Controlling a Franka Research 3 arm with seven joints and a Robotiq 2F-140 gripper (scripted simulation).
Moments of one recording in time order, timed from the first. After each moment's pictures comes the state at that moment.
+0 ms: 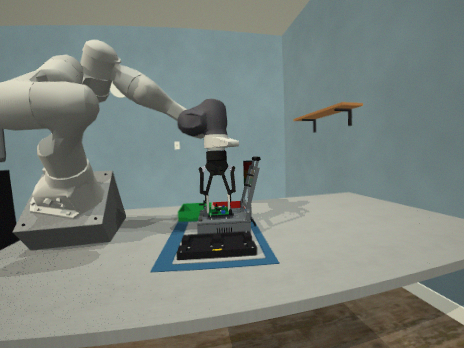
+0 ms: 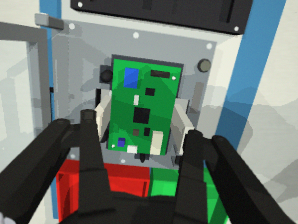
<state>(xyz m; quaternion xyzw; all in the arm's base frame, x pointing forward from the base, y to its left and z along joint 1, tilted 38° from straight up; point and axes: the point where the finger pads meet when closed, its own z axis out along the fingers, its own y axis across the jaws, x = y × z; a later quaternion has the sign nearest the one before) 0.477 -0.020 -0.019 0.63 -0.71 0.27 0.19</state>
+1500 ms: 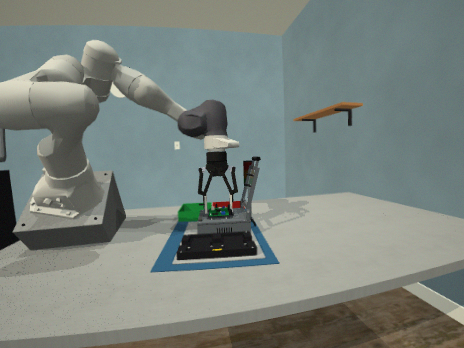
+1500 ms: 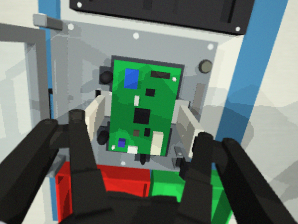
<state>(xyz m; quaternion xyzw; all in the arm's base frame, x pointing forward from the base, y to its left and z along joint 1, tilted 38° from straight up) 0.477 -0.022 -0.022 0.63 -0.71 0.27 0.19</state>
